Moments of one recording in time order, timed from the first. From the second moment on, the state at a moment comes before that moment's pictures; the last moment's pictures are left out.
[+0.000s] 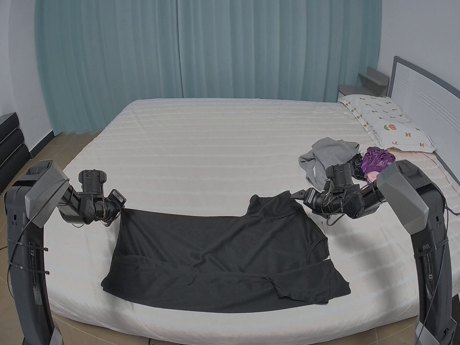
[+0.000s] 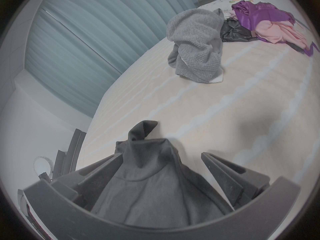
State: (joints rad) left arm 0.11 2.49 -1.34 -0.48 -0.11 -0.84; right arm 0.19 2.60 -1.58 -0.36 0.20 0.65
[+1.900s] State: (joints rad) left arm 0.11 2.46 -1.31 -0.44 -0.10 -0.81; right arm 0.14 2.49 -1.32 -0.43 0.37 0.41
